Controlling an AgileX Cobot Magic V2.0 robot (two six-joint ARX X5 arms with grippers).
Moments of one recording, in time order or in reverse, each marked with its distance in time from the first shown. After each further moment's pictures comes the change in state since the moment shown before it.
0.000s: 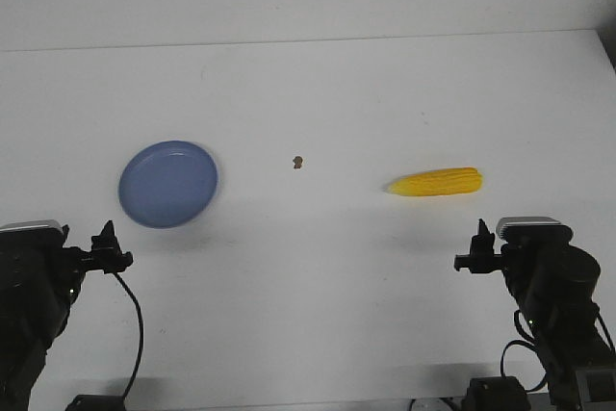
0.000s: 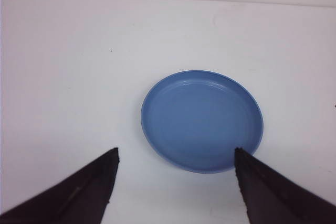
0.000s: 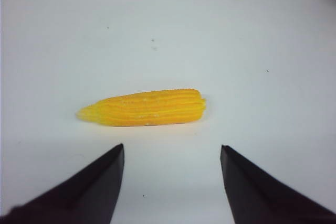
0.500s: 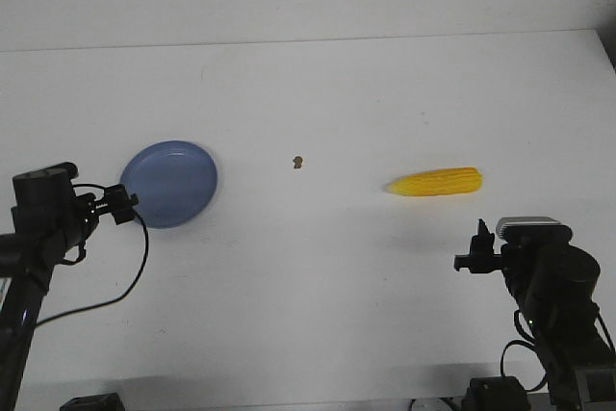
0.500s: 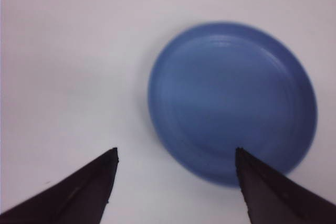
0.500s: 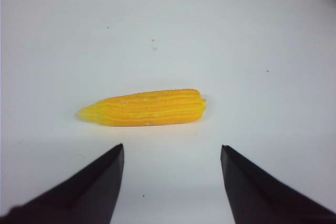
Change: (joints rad) left arm 0.172 0.528 0.114 0.067 0.143 -0.096; right arm 0.000 0.000 0.000 0.000 0.000 0.000
